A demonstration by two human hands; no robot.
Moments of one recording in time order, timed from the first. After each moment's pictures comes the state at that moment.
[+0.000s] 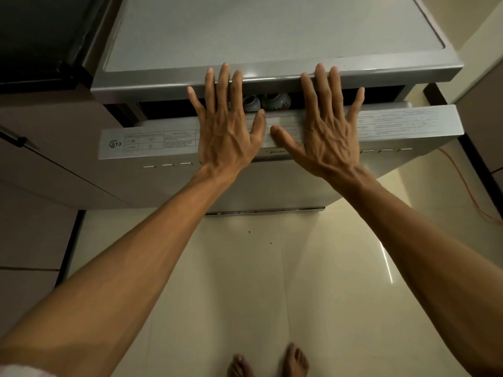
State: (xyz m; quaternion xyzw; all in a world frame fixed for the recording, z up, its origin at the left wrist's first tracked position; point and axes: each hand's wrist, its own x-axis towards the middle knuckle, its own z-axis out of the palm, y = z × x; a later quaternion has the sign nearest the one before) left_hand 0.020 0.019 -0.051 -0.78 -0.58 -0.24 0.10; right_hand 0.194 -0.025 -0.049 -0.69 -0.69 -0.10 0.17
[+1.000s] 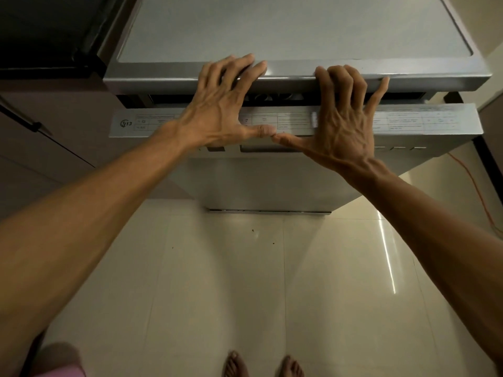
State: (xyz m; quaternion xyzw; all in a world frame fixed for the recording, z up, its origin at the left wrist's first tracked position) left_hand -0.021 0.056 -0.014 -0.90 -0.44 -0.08 0.04; right_hand 0.205 -0.006 -0.043 -0.67 -0.71 -0.11 0.17
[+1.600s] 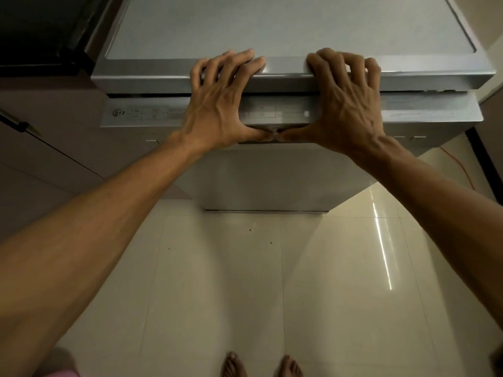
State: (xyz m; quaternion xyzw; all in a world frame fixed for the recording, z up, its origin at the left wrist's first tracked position) left_hand -0.015 0.056 -0.027 -0.87 -0.44 -0.19 0.06; right_hand 0.218 0.013 -0.024 -0.63 -0.75 -0.12 0.14
